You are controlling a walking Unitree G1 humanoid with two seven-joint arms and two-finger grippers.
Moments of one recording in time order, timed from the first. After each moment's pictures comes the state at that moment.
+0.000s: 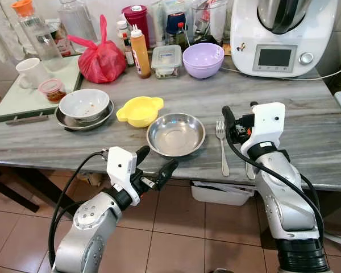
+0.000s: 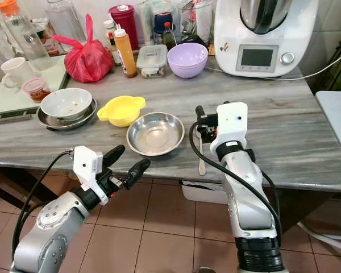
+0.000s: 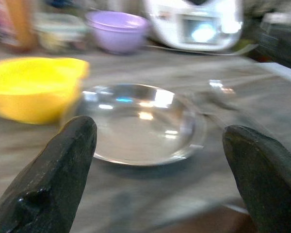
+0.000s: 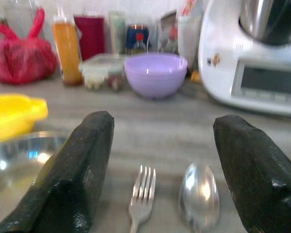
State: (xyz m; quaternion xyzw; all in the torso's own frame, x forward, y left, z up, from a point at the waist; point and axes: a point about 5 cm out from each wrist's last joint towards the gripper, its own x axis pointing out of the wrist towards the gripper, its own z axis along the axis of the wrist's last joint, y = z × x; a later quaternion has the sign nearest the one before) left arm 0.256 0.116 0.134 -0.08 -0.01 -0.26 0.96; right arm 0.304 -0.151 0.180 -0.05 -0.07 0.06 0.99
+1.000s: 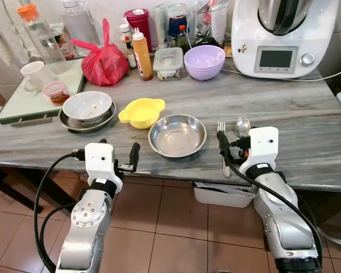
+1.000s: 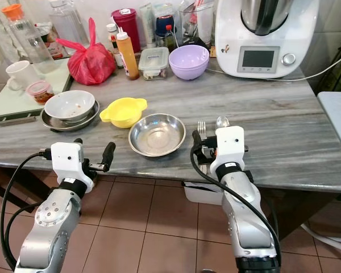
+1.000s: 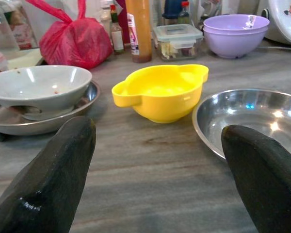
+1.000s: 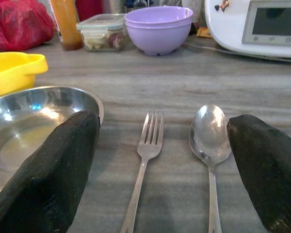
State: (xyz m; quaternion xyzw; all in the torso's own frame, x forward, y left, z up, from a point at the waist) left arm 0.269 0.142 0.128 -0.02 -0.02 -0.06 1.00; right arm 0.293 -0.156 0.146 -0.03 -0.01 0.05 1.00
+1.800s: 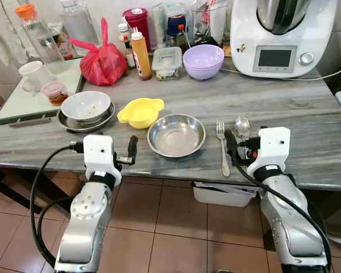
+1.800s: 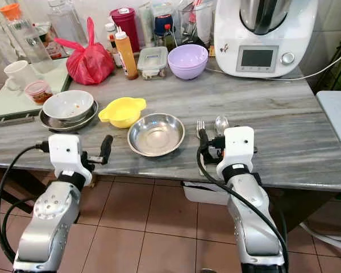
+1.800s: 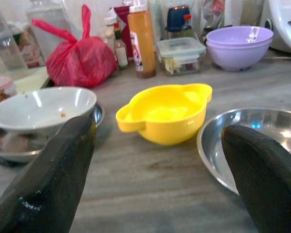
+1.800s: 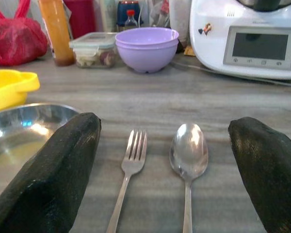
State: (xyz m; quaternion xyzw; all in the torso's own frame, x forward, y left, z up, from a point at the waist) left arm 0.279 0.143 0.148 0.01 -0.04 -0.04 1.00; right arm 0.288 -0.159 0.162 -0.04 -0.04 0.05 1.00
